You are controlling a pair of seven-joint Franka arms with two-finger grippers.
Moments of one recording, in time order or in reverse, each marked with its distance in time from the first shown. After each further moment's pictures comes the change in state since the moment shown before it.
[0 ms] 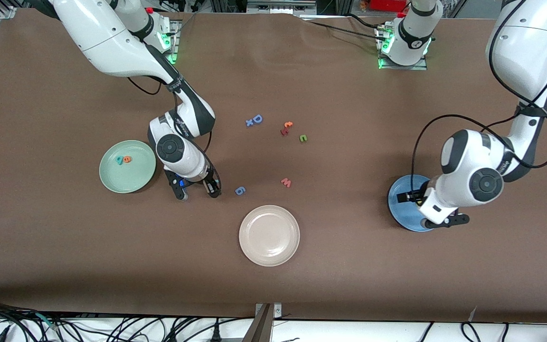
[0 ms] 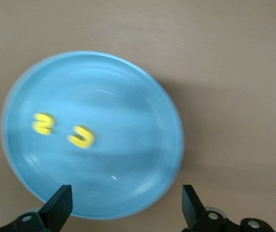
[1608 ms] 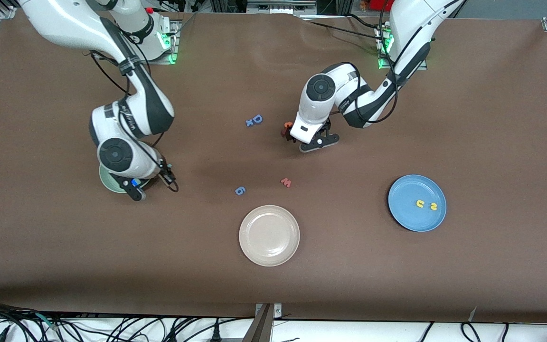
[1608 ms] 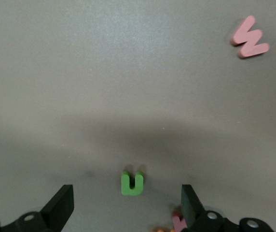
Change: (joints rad) left arm -0.320 -0.070 -0.259 -0.390 0.189 0.359 -0.889; right arm -0.164 -0.213 -0.021 0.001 -0.014 -0.492 -0.451
